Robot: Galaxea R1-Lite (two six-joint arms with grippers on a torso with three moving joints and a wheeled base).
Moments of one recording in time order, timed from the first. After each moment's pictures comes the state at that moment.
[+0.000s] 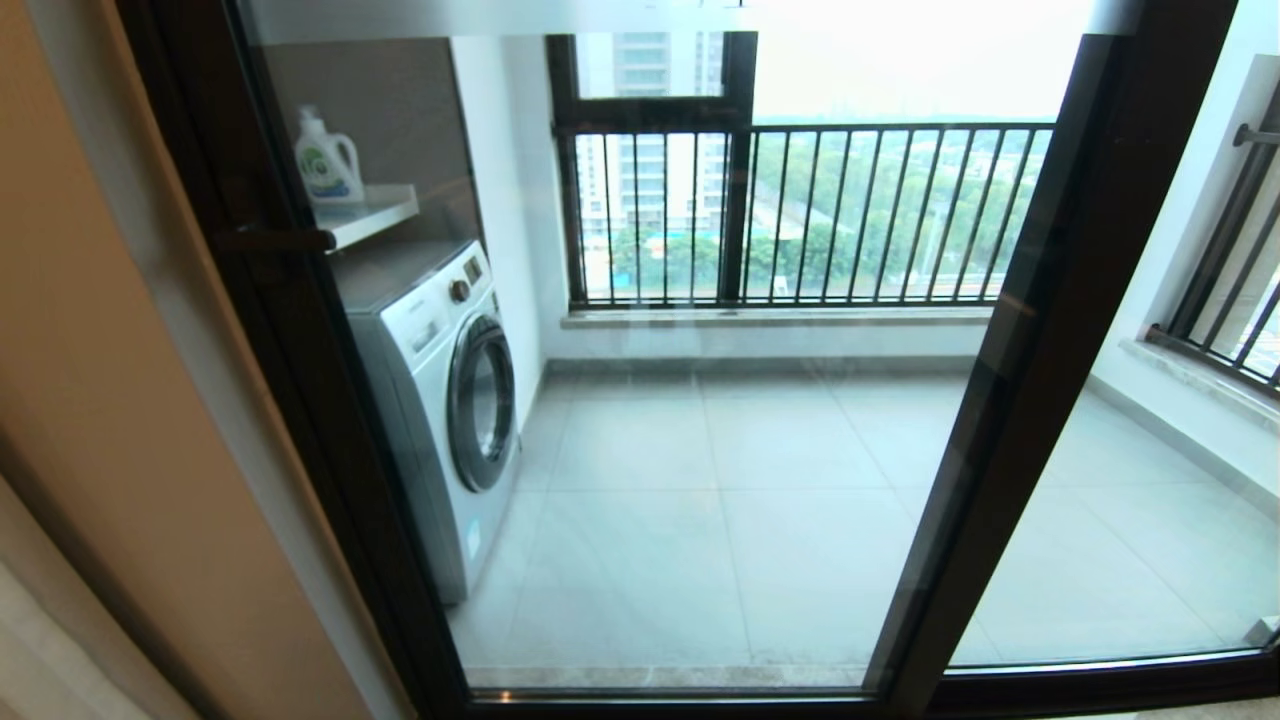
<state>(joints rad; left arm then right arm) 0.00 0.00 0.00 0.00 0.00 0.04 0.00 0.00 0.00 -0.02 0.03 -0.07</state>
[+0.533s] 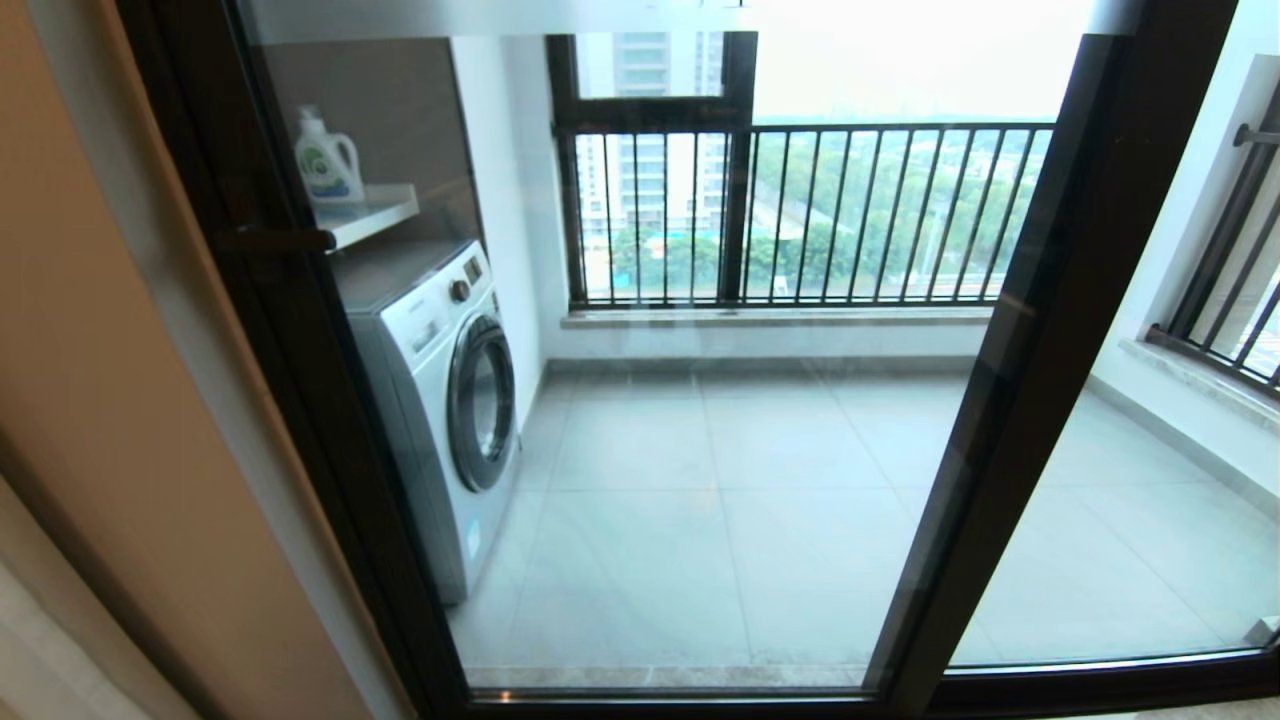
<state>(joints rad) 0.00 0.00 0.00 0.00 -0.01 0.04 0.00 0.00 0.00 -0.02 0.01 -0.02</state>
